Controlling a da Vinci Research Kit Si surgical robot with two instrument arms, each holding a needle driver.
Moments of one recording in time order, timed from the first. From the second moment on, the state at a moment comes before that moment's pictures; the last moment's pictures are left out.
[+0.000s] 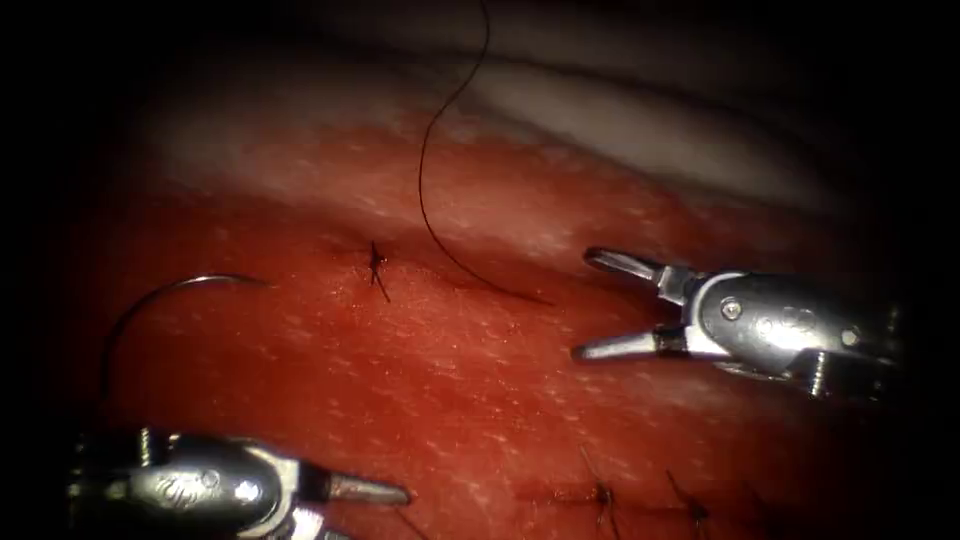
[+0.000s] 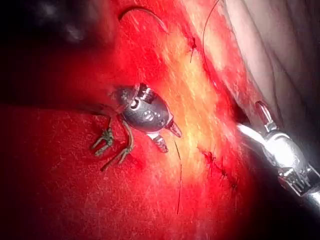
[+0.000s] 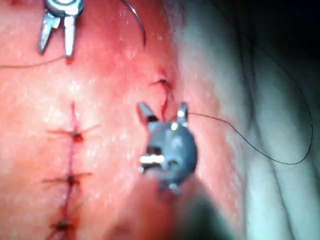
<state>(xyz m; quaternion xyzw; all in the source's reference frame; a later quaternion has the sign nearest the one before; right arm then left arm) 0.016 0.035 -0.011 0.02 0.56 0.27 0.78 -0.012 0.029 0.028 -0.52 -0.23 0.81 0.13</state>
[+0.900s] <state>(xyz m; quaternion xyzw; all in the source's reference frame) 0.019 0.035 -0.011 0.02 0.55 0.28 0.78 -0.001 0.046 0.031 -0.23 -0.21 0.92 0.25</state>
